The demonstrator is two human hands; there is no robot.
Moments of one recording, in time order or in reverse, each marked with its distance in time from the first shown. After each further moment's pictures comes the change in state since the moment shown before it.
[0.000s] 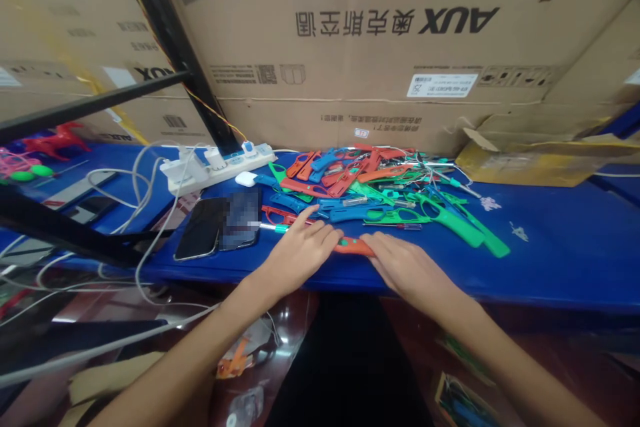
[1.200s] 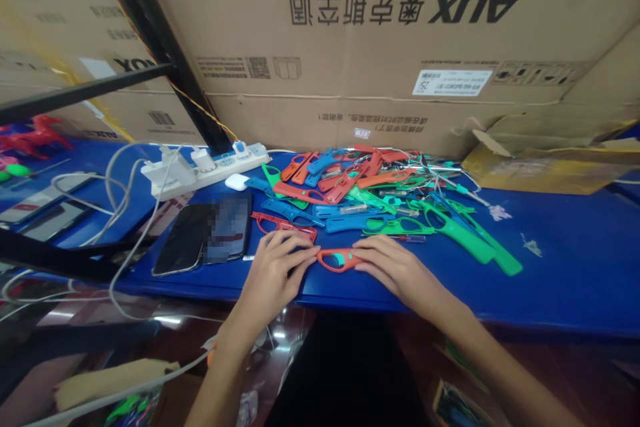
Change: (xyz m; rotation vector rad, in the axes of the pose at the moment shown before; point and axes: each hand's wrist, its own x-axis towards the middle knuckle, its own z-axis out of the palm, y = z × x) left_hand -0.034 -0.001 0.021 -0.413 0.190 -0.440; right_hand 0.013 0.026 0.019 0.388 0.149 -0.078
